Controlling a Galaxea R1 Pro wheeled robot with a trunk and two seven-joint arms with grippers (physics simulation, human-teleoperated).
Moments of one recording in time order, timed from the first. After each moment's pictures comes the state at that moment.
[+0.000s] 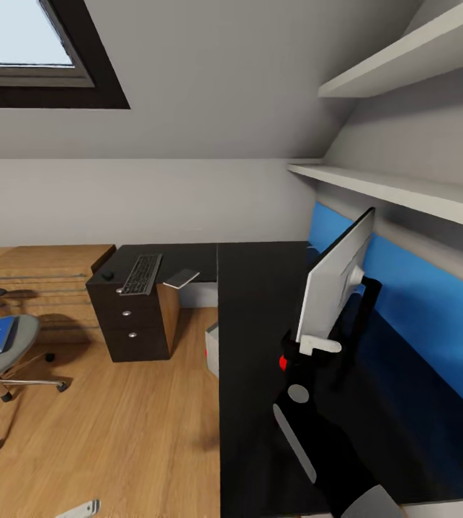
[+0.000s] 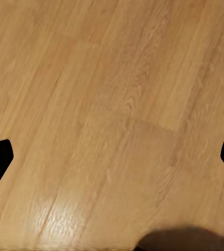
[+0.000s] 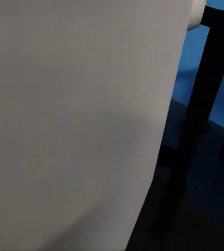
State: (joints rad) left arm -0.15 0.01 0.39 -0.64 -0.07 0.06 0.14; right arm -0.49 0.08 0.38 -1.16 -0.10 0.08 -0.81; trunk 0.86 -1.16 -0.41
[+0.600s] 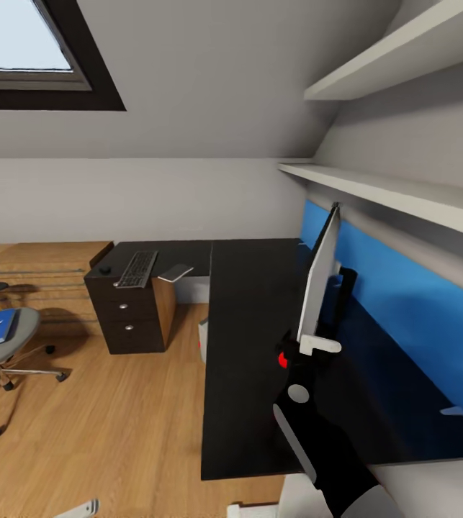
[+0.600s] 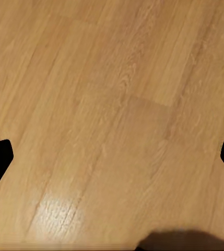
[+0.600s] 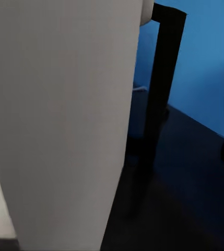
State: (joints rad) left arm -0.15 0.01 0.40 -0.64 -0.07 0.06 0.14; right arm -0.49 0.09 0.38 -1.16 -0.10 0.08 -0.81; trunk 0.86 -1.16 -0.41
